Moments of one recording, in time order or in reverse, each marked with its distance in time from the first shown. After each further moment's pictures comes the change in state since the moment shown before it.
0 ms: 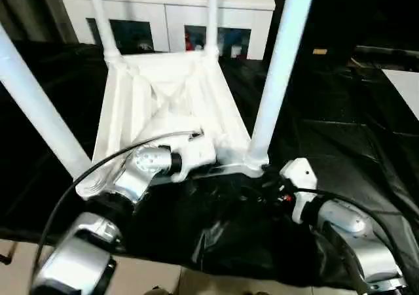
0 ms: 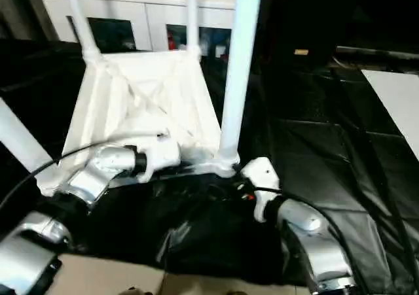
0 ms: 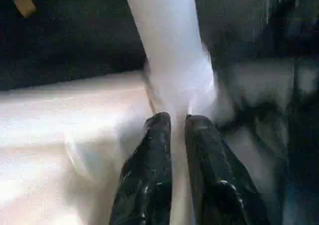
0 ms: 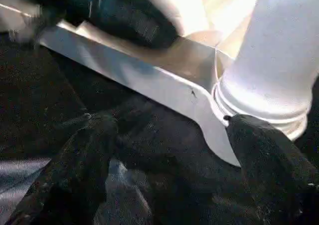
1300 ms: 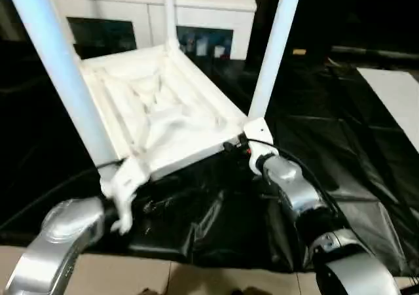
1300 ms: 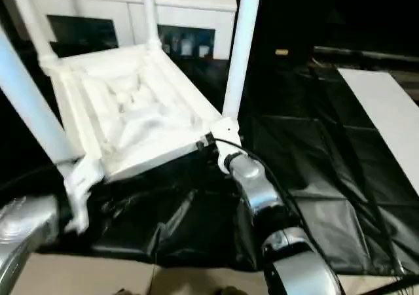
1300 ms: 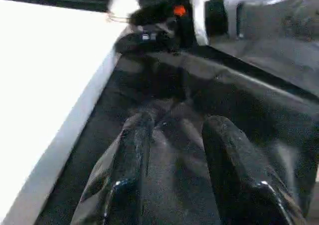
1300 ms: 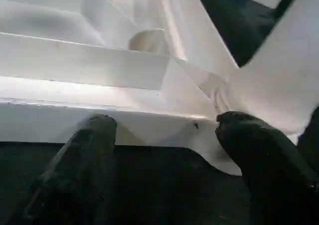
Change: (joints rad) left arm 0.737 0.233 0.290 -0.847 -0.310 0.433 0.058; right arm -0.542 0.234 0.008 0.819 -0.195 -0.213 -0.529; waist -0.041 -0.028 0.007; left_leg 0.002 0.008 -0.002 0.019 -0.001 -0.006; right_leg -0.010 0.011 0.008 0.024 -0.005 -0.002
